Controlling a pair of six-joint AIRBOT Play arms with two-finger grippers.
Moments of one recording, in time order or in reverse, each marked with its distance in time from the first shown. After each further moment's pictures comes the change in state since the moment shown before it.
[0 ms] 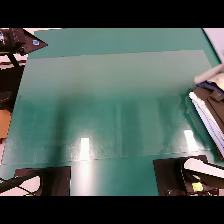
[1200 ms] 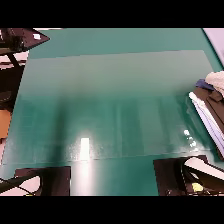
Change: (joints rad) left arm 0.000 0.000 0.000 -0.138 0.015 0.001; right arm -0.208 0.073 -0.056 -0.558 0.196 -0.087
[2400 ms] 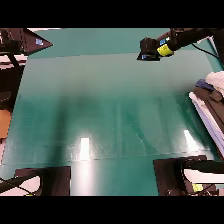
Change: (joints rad) left arm 0.000 0.000 0.000 -0.030 -0.098 0.000; right arm 1.279 -0.207 0.124 0.577 -0.171 -0.244
